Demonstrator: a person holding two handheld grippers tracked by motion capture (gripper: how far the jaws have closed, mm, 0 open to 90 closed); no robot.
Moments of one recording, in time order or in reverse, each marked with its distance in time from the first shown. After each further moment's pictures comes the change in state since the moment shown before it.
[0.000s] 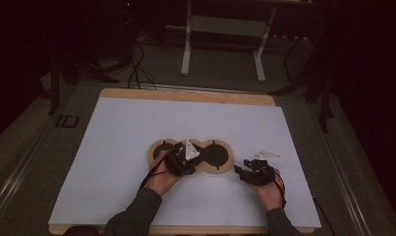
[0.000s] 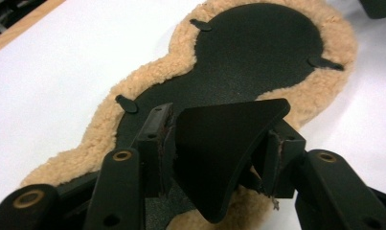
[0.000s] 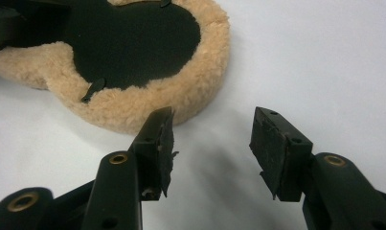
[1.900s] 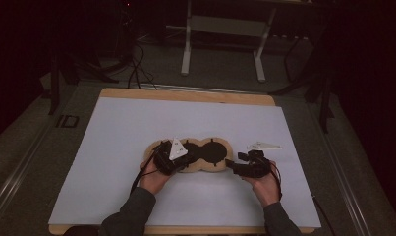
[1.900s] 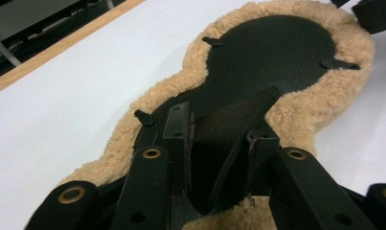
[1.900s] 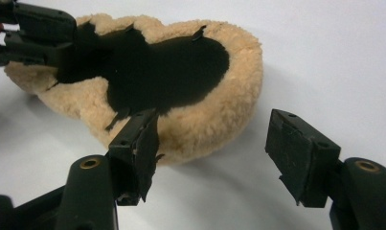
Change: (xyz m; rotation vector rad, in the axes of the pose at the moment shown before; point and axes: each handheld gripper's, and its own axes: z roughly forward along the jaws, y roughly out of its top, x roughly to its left) left arm 0.018 -0.016 -0.024 -0.166 -0.025 -0.045; right arm 0.014 0.035 -0.009 -0.029 0.135 0.056
